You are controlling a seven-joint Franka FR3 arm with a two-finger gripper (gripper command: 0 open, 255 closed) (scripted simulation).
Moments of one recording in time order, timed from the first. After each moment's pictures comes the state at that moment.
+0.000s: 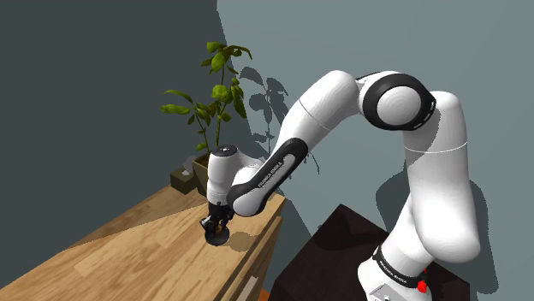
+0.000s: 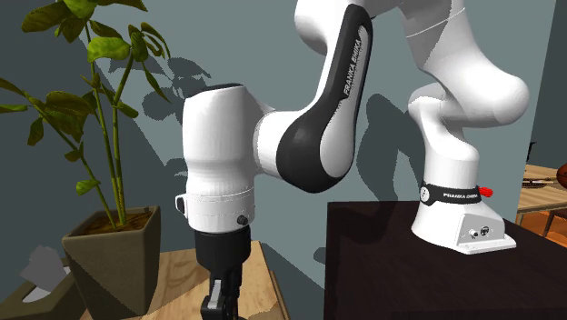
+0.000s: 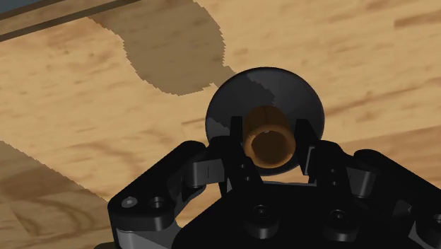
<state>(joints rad) 0.26 0.53 0.21 -2.12 -0.21 2.64 0.67</state>
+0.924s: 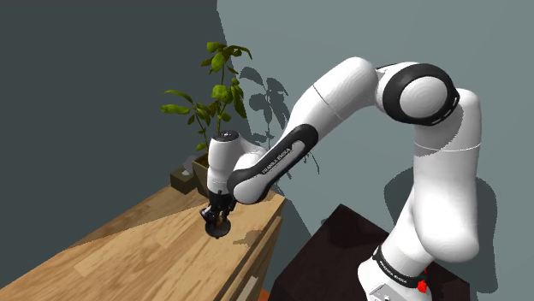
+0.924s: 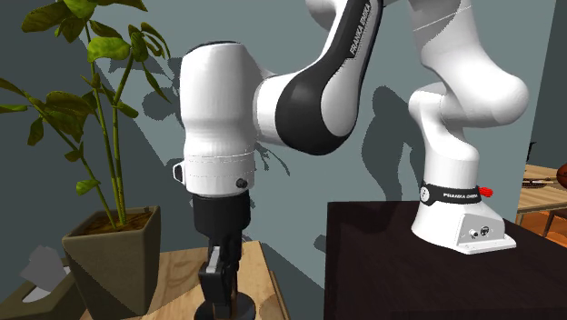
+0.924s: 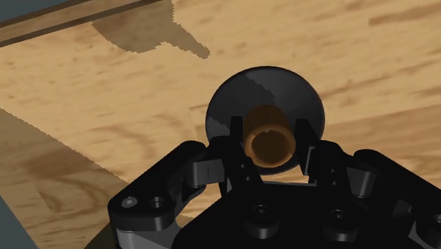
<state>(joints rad) 0.24 0.43 0.24 -2.14 -0.17 2.55 0.64</state>
